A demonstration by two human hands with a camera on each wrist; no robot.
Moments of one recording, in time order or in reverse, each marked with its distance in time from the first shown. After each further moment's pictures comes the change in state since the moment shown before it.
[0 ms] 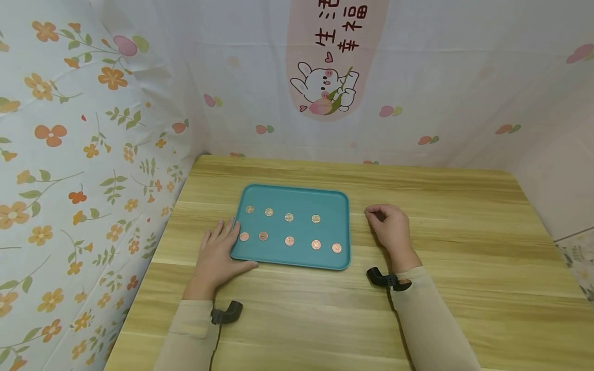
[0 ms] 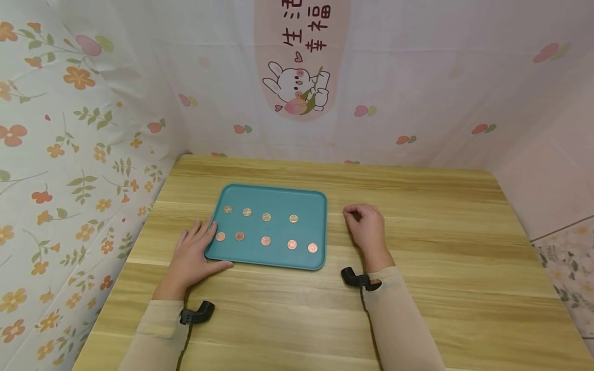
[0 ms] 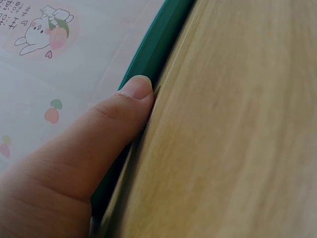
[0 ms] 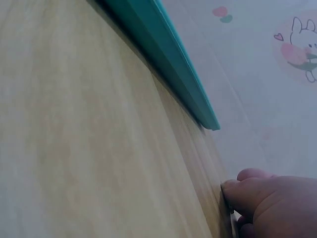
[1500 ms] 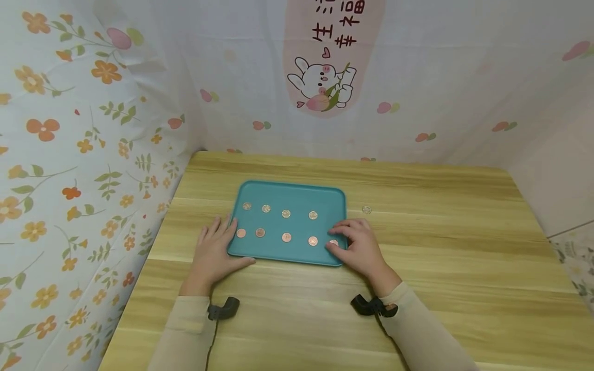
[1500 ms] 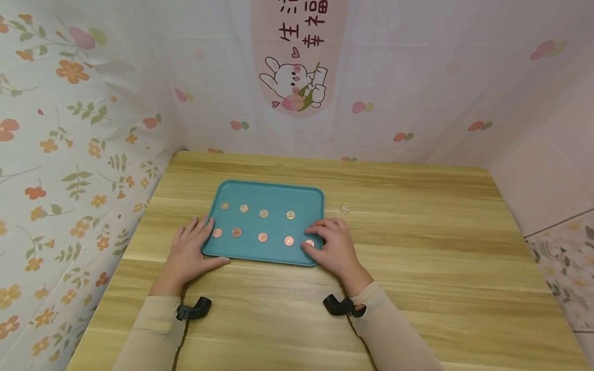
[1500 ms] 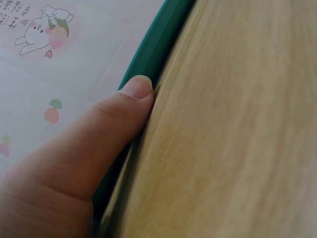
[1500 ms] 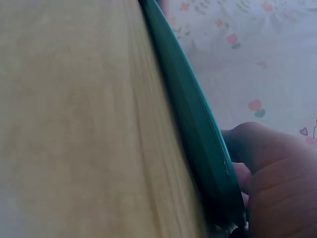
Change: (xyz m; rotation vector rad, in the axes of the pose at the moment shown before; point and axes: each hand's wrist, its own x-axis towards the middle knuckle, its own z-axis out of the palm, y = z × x) left_hand 0.001 0.000 -0.002 0.010 -0.012 -0.001; right_hand -0.054 -0.042 0.030 0.090 -0.196 -0.342
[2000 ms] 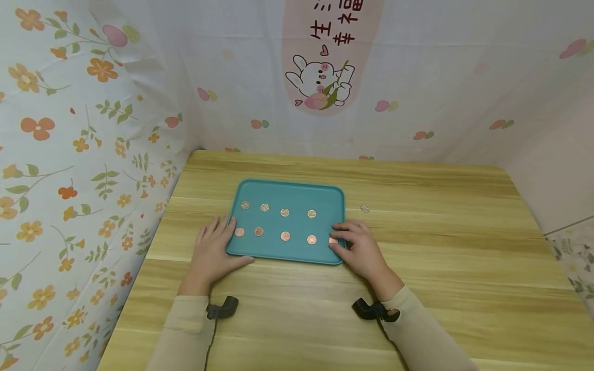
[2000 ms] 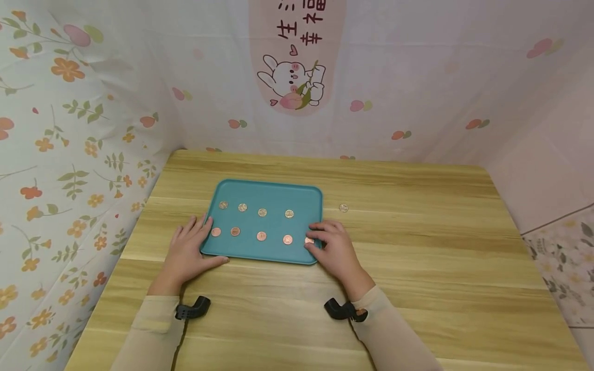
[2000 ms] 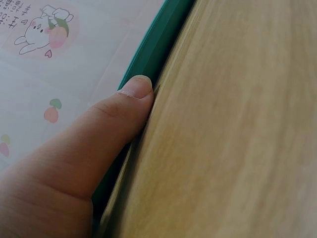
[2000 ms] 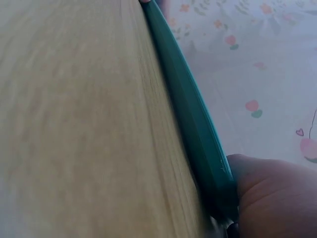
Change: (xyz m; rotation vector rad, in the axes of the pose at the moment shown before) left_hand 0.000 0.001 -0.001 0.005 0.008 0.005; right_hand -0.009 -0.009 -0.007 -0.001 -0.066 0.059
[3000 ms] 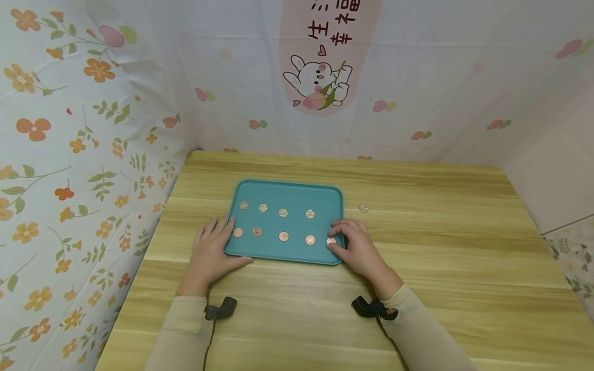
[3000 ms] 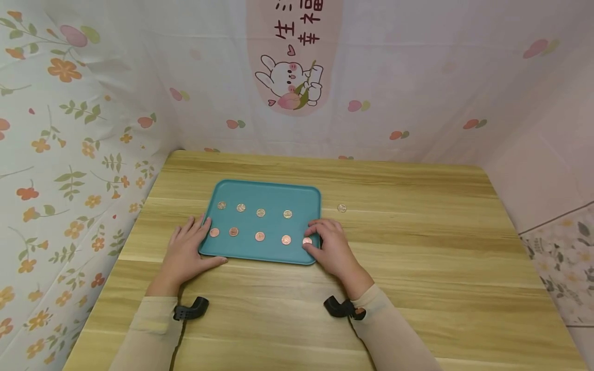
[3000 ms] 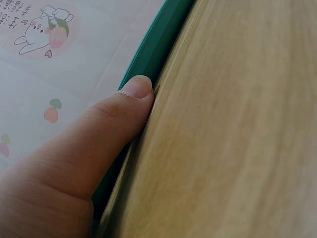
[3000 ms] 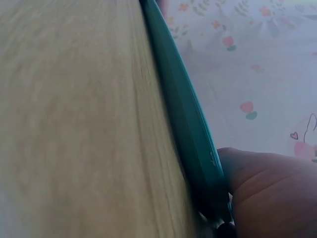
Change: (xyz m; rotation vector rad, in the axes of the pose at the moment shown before) left_hand -0.001 0.002 0.000 -0.014 0.013 0.005; right_hand 0.006 -0.002 -0.001 0.030 -0.080 0.077
